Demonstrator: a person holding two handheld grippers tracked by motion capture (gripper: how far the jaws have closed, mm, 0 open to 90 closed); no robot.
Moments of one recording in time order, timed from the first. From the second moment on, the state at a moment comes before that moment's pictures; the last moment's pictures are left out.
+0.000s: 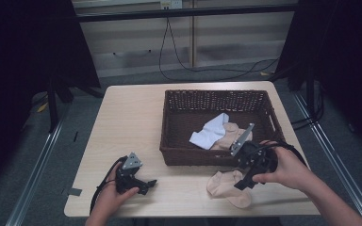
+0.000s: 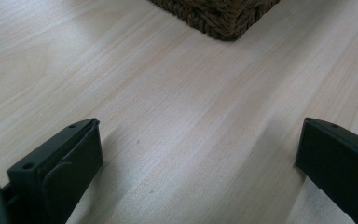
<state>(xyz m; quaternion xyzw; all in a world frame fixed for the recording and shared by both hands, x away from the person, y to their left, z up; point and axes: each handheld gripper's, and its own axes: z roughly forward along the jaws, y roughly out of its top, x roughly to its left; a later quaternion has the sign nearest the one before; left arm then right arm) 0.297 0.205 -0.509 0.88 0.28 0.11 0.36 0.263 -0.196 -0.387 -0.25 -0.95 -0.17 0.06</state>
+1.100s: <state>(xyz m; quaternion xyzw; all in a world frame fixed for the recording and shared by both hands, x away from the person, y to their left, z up) 0.297 0.205 -0.509 0.88 0.28 0.11 0.36 0.243 -0.271 -0.416 -0.29 -0.93 -0.22 0.03</state>
